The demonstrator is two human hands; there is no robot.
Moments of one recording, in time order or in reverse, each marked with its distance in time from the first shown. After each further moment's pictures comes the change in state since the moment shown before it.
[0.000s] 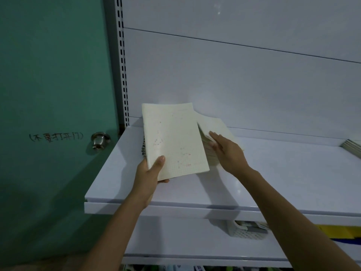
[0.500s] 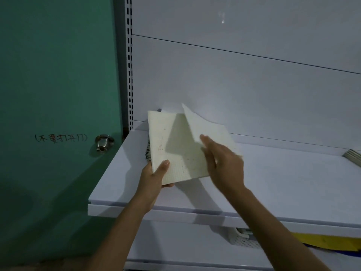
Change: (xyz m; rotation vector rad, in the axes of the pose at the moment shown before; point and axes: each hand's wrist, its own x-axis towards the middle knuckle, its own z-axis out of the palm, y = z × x) left_hand 0.002 0.000 0.001 -0.034 -0.002 -0.045; right_hand -0.035 -0.059 0.006 -0.088 0.428 -0.294
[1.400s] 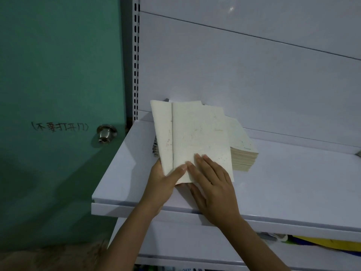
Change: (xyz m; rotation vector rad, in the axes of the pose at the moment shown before) left_hand -0.002 -0.009 -0.007 0.019 -0.106 0.106; right_hand -0.063 -0.011 0.052 -0.068 -0.133 -0.237
